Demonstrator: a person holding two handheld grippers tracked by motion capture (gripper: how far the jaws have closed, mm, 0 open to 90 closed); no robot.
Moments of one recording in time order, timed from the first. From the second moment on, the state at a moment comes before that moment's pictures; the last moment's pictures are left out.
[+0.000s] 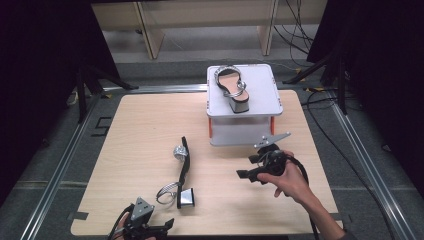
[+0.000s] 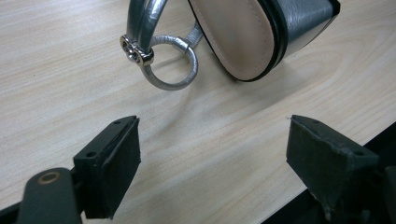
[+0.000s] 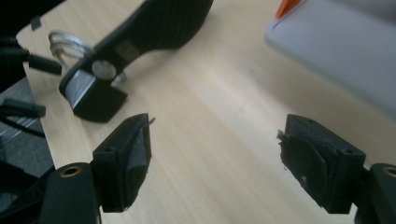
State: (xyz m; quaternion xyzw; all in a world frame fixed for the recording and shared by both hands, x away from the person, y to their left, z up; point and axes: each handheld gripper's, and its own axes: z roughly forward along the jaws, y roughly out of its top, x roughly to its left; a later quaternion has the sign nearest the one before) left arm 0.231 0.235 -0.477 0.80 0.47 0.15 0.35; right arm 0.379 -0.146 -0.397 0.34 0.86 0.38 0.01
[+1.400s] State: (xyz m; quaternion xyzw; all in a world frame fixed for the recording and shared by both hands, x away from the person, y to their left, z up) left arm 0.273 0.182 -0.428 0.81 0.34 0.24 0.42; right arm 0.362 -0.147 -0.431 0.33 0.87 0.36 -0.01
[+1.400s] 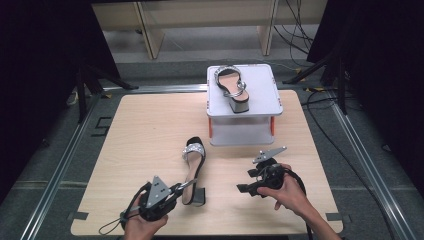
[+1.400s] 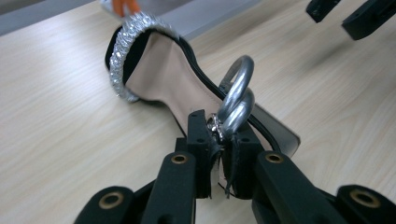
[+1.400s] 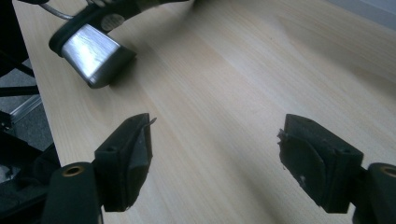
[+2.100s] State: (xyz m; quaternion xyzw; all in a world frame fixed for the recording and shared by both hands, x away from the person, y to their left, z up) left arm 0.252 0.176 -0.469 0.82 0.41 0.13 0.38; right arm 0.351 -0.121 -0.432 0.27 0.89 0.36 -0.01
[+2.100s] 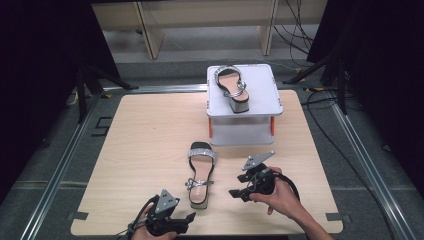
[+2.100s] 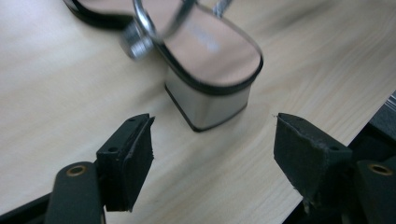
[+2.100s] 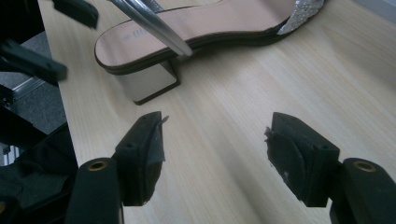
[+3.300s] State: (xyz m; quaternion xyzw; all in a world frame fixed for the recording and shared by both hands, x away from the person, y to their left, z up) left arm 0.241 0.146 -0.470 0.85 0.35 0.14 0.37; right arm 0.395 -0.063 -0.386 0.29 0.89 0.35 0.02
